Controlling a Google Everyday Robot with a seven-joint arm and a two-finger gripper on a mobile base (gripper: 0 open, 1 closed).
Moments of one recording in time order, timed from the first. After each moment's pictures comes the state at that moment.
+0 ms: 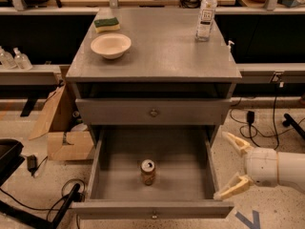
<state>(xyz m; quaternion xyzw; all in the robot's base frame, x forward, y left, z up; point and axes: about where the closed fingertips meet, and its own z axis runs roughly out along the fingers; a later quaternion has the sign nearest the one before) 0.440 -0.196 0.701 -0.51 0.66 0.26 0.48</state>
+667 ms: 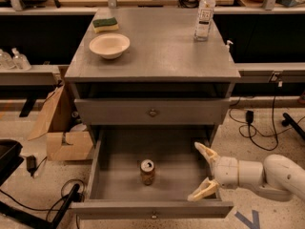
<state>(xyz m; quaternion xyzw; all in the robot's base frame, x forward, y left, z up) 0.474 -0.142 0.595 -0.50 0.63 0.33 0.50</state>
